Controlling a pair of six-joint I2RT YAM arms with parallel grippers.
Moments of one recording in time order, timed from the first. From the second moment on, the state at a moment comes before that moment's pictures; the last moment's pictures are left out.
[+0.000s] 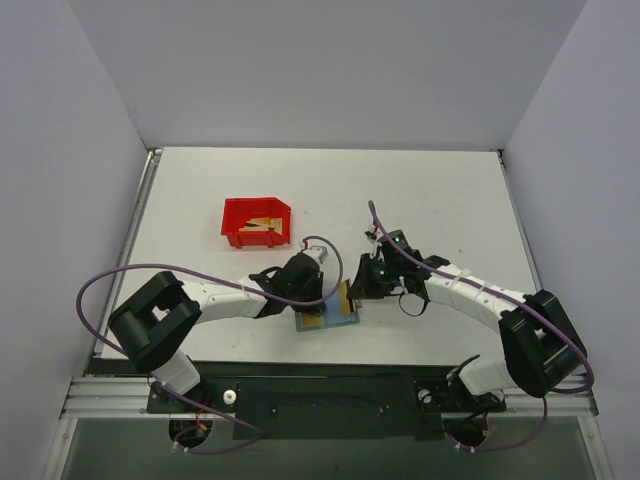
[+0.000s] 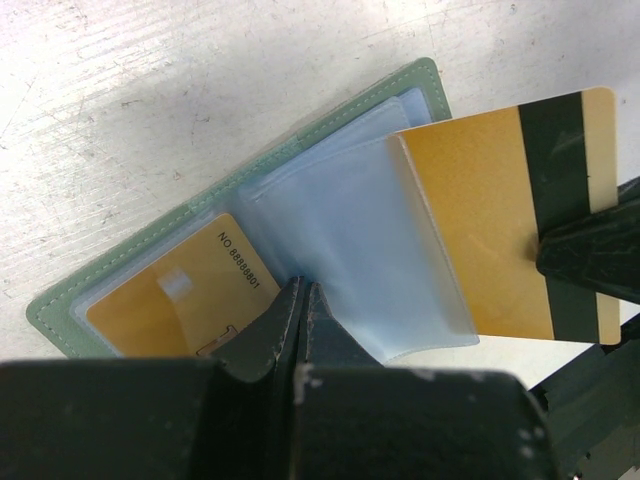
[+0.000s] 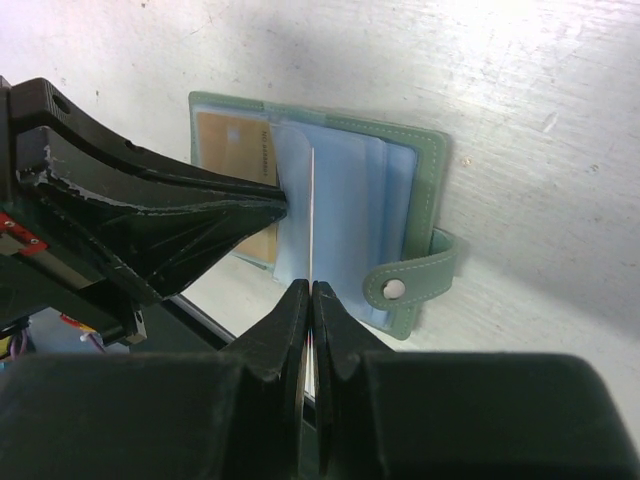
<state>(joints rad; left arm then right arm) -0.88 1.61 0.76 -0.02 0.01 -0.65 0.58 1.39 0.69 -0.22 -0.33 0.63</state>
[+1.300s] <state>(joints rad) -0.66 1.14 0.58 -0.09 0.02 -0.67 0.67 1.61 0.76 -0.04 -0.51 0.72</state>
